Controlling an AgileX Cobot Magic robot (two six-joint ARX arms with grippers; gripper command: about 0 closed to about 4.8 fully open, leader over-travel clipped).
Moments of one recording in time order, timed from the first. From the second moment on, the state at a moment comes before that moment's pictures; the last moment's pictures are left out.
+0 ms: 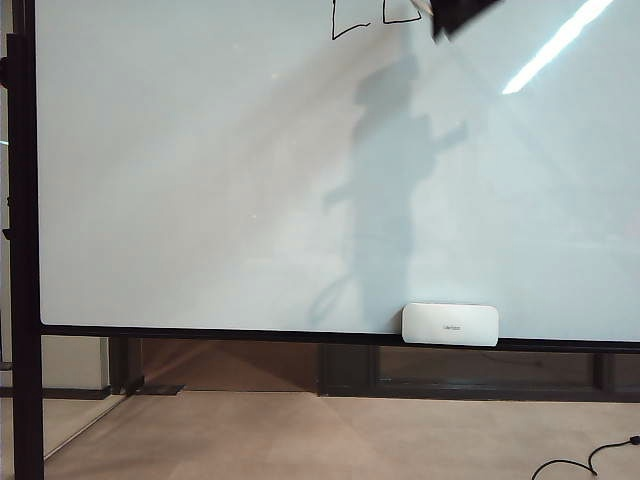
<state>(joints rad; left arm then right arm) -0.30 0.74 0.74 0.29 0.62 0.15 0.38 1.82 2.05 -0.58 0.23 -0.10</state>
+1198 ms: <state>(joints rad) -0.30 0.74 0.74 0.29 0.63 0.15 0.35 1.90 2.18 -0.41 0.10 -0.13</state>
